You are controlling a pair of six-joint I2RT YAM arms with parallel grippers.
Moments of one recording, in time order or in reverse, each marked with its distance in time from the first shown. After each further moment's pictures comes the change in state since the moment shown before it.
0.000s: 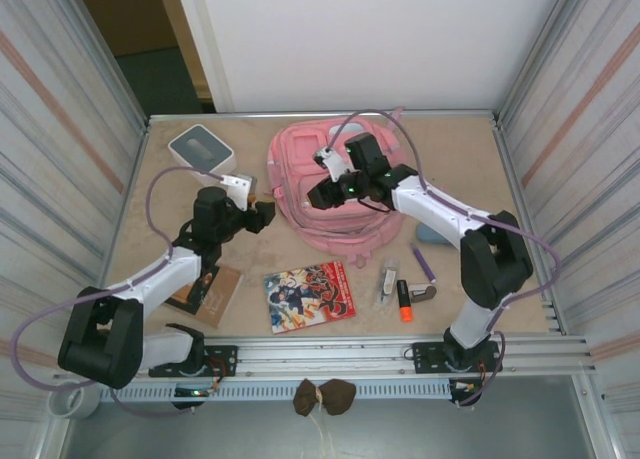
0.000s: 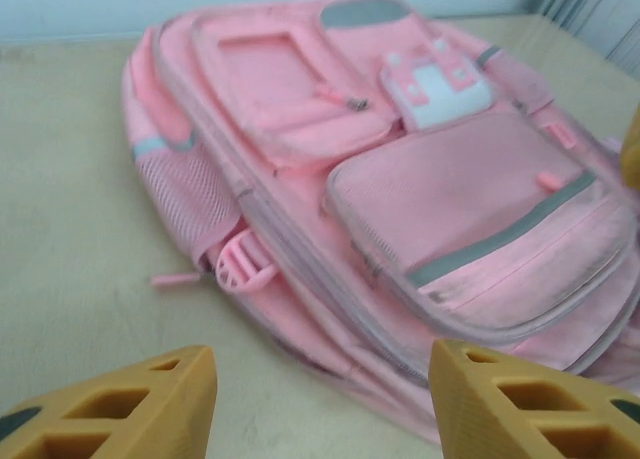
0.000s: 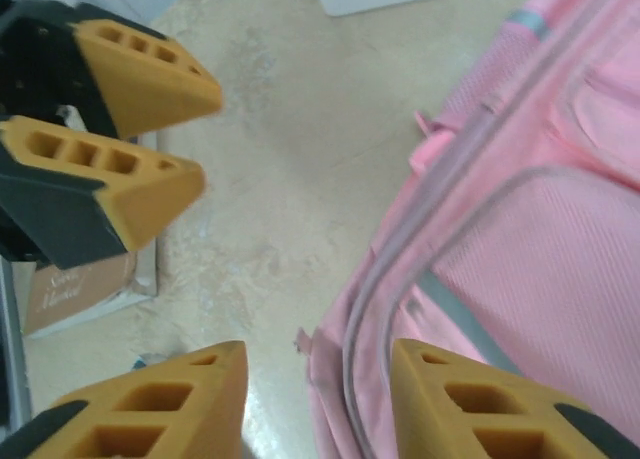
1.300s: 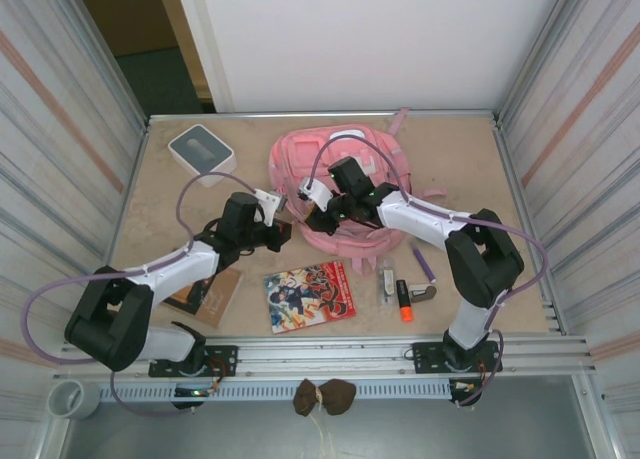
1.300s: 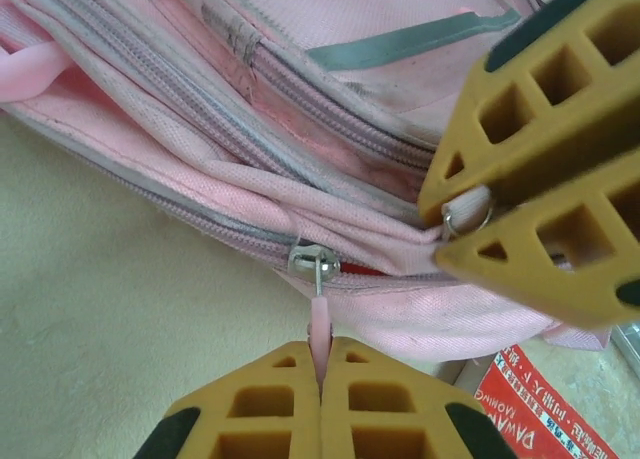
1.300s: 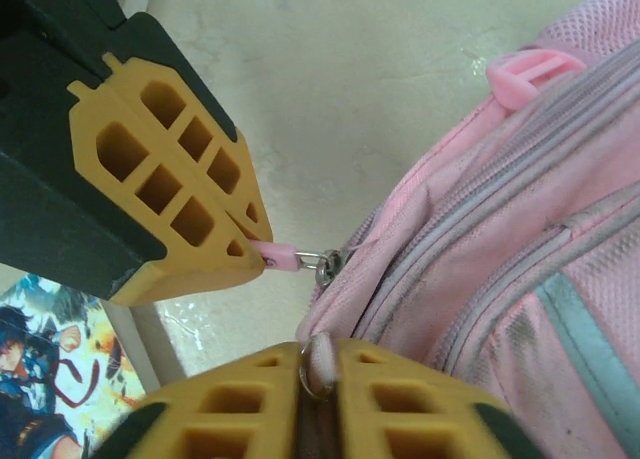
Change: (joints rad) left arm -0.167 0.099 0.052 -0.208 0.078 -0.125; right arm 0.112 0.060 -0.083 0.045 0.080 -0.317
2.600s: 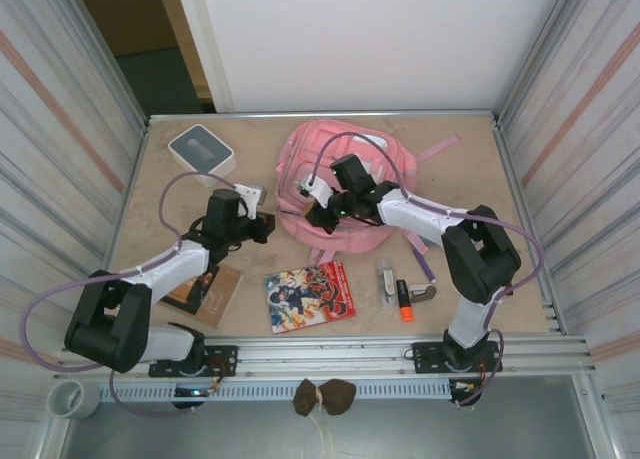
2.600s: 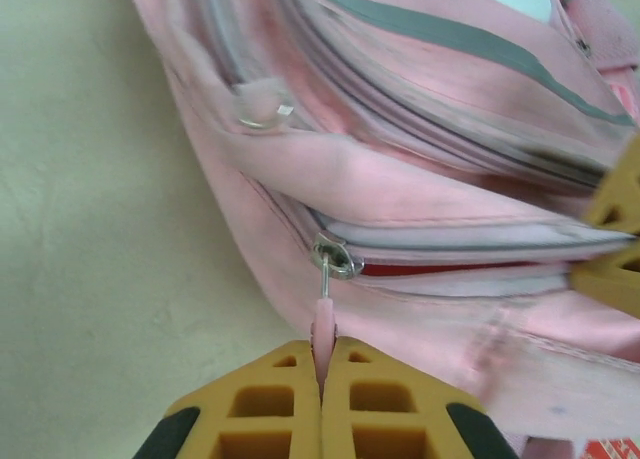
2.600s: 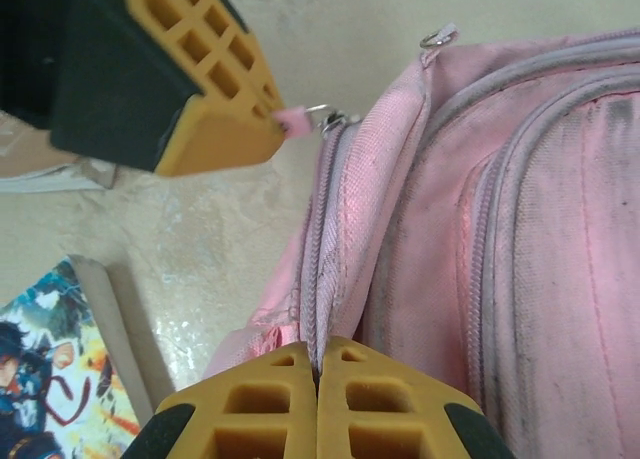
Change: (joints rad) left arm 0.149 -0.011 -0.026 0.035 -0.018 -0.001; right arm -0.034 0.021 0.006 0.035 -0.065 -0.012
